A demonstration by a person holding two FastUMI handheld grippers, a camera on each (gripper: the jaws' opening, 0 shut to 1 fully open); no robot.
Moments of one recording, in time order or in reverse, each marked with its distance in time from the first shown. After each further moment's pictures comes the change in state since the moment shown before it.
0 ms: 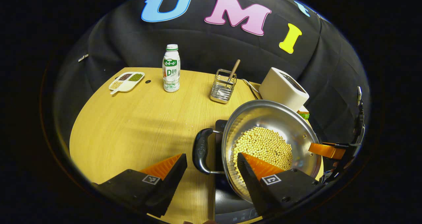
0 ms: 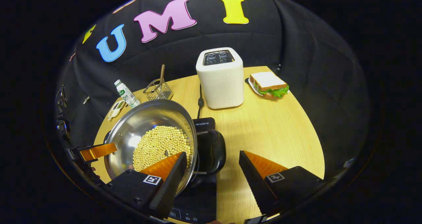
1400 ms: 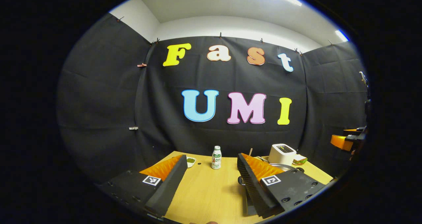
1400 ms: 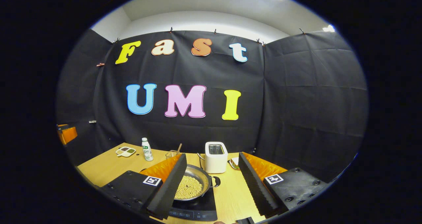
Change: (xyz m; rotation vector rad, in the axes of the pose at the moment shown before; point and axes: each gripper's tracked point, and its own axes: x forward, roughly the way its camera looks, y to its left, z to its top) left arm -0.353 0.057 0.047 0.120 -0.820 0.232; right arm -0.293 0.076 0.064 -0.183 -0.785 -0.138
